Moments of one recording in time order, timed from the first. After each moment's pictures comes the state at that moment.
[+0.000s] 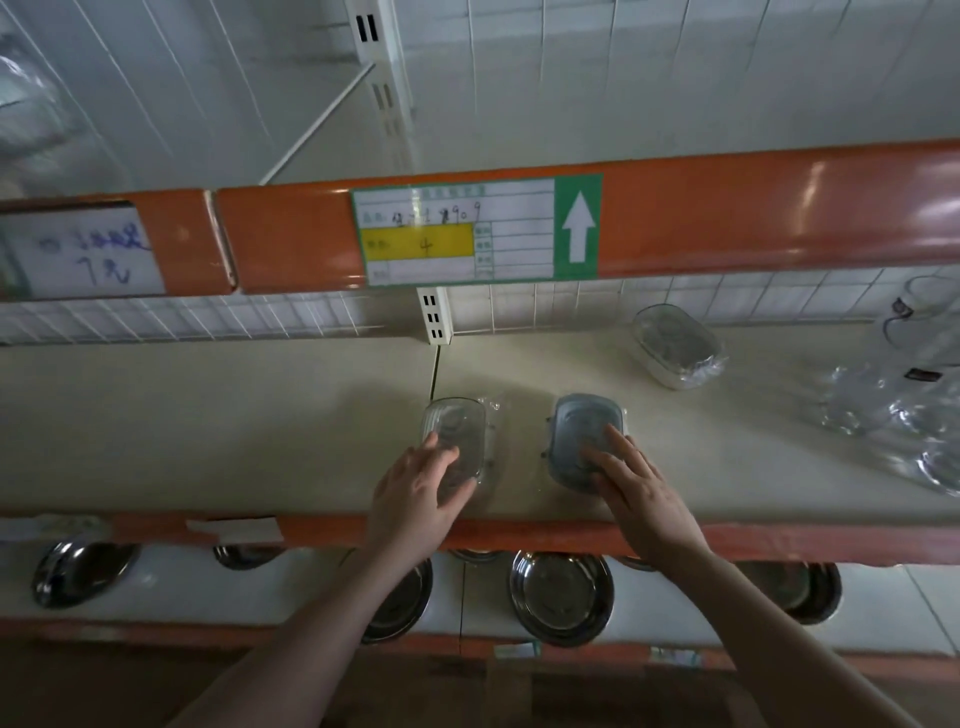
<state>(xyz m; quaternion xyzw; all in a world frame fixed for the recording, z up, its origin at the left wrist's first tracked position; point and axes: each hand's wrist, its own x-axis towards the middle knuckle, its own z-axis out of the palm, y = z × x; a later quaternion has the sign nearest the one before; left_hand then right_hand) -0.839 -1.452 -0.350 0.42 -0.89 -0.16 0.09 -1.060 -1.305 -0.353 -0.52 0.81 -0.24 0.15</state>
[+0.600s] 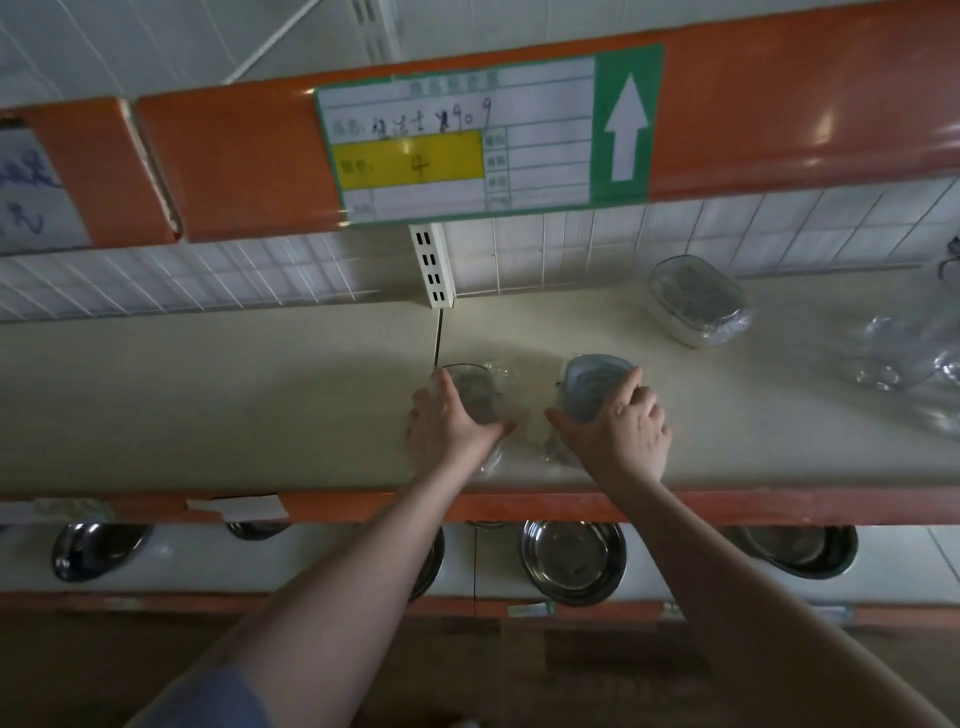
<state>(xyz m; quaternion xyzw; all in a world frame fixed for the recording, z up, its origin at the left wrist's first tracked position) -0.904 -1.473 -0.346 0.62 -0.75 -0.24 0.03 -1.028 -1.372 -0.345 -0.28 0.93 -0.18 0.13</state>
